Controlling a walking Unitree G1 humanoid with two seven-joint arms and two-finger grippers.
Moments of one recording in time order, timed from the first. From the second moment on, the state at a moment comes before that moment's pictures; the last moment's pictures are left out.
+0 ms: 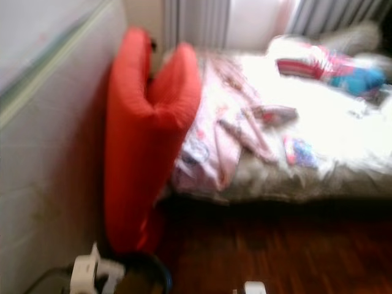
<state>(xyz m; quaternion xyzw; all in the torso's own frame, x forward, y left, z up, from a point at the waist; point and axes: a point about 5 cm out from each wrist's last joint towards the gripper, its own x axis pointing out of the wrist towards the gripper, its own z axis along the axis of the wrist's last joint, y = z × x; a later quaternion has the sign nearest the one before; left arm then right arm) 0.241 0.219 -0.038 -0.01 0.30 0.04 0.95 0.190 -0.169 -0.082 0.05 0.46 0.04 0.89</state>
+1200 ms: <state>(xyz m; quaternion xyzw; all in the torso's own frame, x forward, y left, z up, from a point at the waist) 0.280 0.221 -0.004 0.02 0.22 0.08 0.97 0.190 -0.174 -0.082 0.04 0.46 0.02 0.89</state>
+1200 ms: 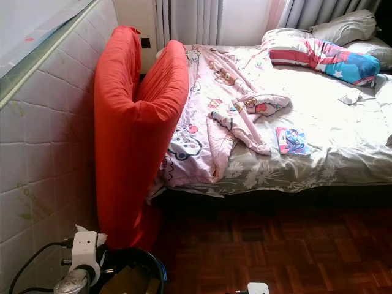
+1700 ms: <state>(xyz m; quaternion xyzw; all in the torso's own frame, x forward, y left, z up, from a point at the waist) 0.279 0.222 -0.006 0.02 0.23 0.08 0.97 0.190 -0.174 -0.082 0.04 0.46 0.02 0.89</state>
